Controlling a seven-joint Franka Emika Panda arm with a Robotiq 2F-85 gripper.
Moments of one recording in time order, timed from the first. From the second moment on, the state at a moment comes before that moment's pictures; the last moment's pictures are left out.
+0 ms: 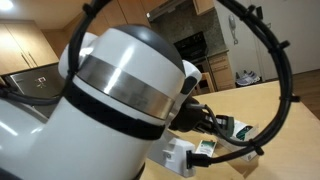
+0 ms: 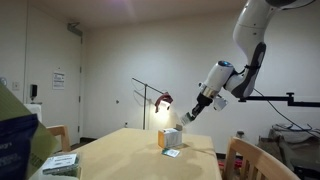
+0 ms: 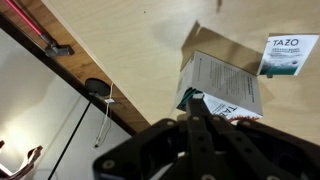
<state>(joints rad) -0.05 0.53 -0.58 -2.05 -1.51 3.45 1.20</state>
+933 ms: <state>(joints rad) -0.07 0.59 -0.57 -1.95 -1.47 3.44 1.25</state>
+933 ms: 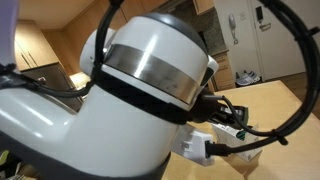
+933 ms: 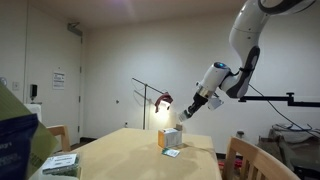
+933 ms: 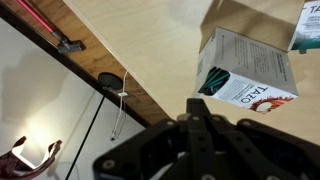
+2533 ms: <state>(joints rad) -0.08 0.67 -0.54 -1.92 -1.47 3.45 1.25</state>
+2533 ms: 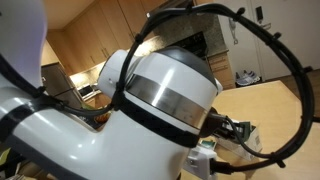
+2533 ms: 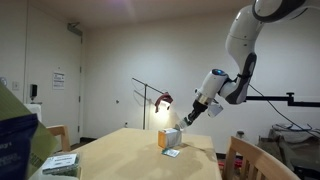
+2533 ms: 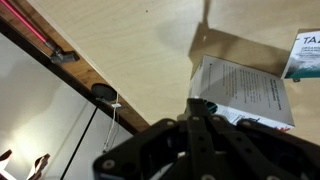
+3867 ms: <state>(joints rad) -0.12 0.78 -0.47 -1.81 -1.46 3.45 1.25</state>
